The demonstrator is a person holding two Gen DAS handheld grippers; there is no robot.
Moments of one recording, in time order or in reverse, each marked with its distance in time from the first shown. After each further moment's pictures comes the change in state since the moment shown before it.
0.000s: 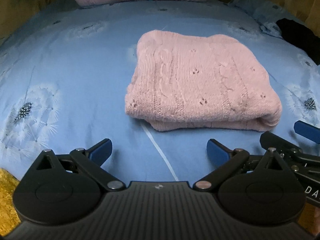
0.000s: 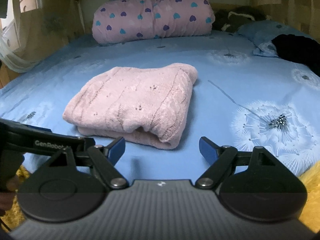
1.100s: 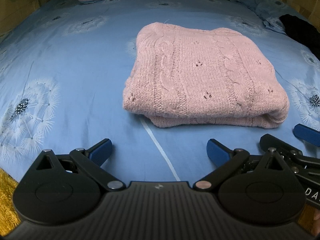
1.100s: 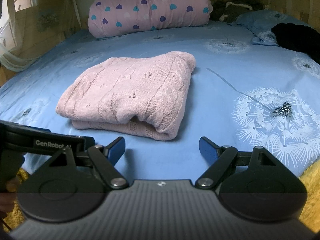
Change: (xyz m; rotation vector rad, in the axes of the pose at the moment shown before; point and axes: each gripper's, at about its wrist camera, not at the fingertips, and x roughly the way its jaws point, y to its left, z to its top) left arm 0.013 0.001 -0.002 0.002 0.019 0.007; right arm 0.013 -0.004 -0.006 0.032 0.043 0.001
